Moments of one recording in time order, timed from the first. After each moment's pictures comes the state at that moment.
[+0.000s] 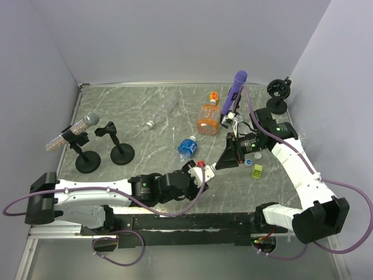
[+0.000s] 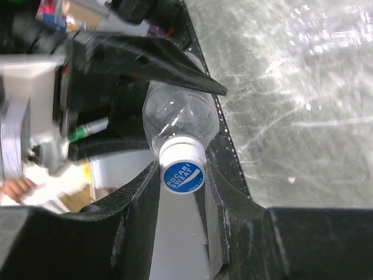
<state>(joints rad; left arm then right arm) -1.40 1.25 0.88 -0.10 -0.41 -0.02 0.25 1.18 1.16 -1.16 -1.11 -0.31</state>
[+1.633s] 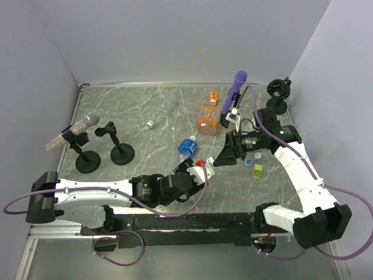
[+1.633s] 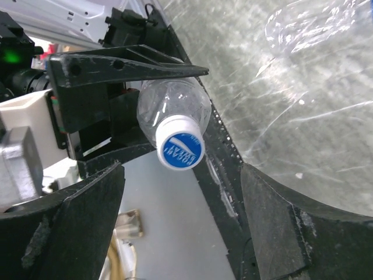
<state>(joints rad) -1.43 1.25 0.90 -0.15 -0.58 0.01 0.23 1.13 1.16 -1.06 -1.05 -0.06</state>
